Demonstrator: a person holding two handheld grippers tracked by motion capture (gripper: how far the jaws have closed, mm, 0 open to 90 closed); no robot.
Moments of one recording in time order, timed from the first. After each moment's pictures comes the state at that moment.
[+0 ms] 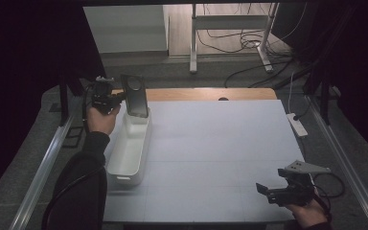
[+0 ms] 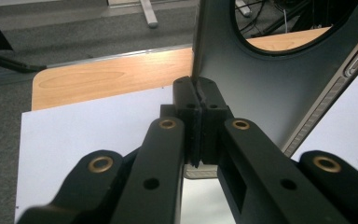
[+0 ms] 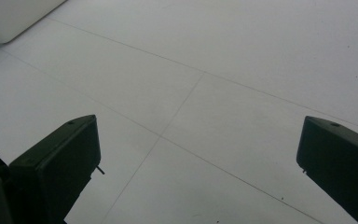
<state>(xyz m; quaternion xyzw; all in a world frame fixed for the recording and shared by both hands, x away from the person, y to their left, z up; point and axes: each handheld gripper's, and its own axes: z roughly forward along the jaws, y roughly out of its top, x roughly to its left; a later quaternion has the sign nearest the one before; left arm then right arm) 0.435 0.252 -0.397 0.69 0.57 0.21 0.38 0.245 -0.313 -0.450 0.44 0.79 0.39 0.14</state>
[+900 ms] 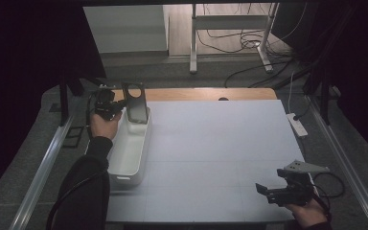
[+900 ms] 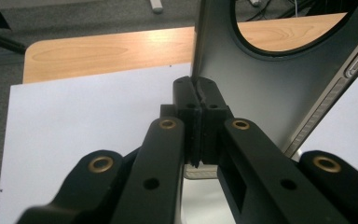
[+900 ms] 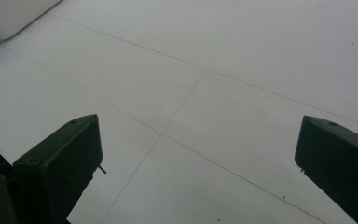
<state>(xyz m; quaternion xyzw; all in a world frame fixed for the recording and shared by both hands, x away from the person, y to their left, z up) 0.440 0.255 -0.431 0.69 0.59 0.20 0.37 0.246 -0.312 -0.451 0.44 0.80 0.39 0.14</state>
